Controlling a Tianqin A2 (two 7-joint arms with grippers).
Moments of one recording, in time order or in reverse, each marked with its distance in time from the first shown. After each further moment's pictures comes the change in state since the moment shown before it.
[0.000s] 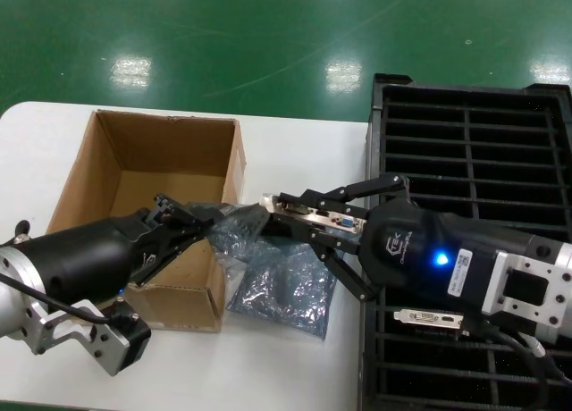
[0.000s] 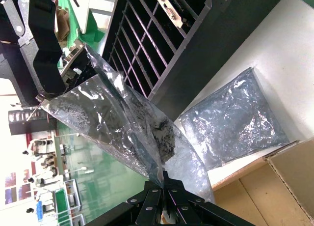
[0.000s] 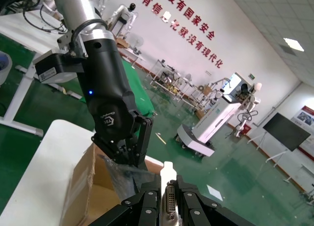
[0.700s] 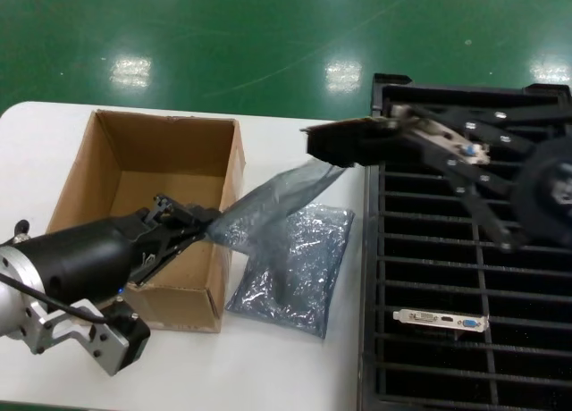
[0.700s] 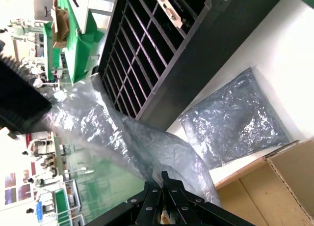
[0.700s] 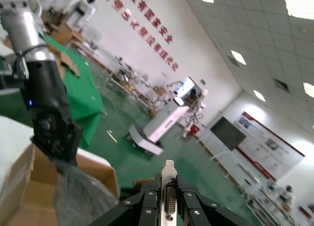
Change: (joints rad) left arm 0.000 0.000 0.000 0.000 0.000 0.000 0.000; right arm -0.237 0.183 0.403 0.195 0.232 0.032 -0.057
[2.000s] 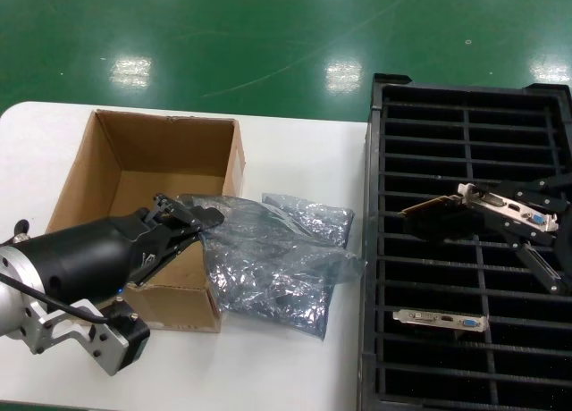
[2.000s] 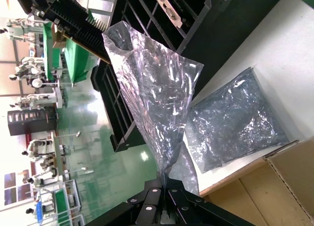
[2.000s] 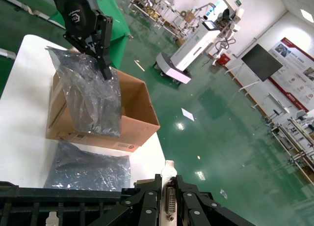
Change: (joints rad) left arm 0.000 0.000 0.000 0.000 0.000 0.000 0.000; right arm -0.044 0.204 -0.035 -0.061 -0.240 0.000 0.244
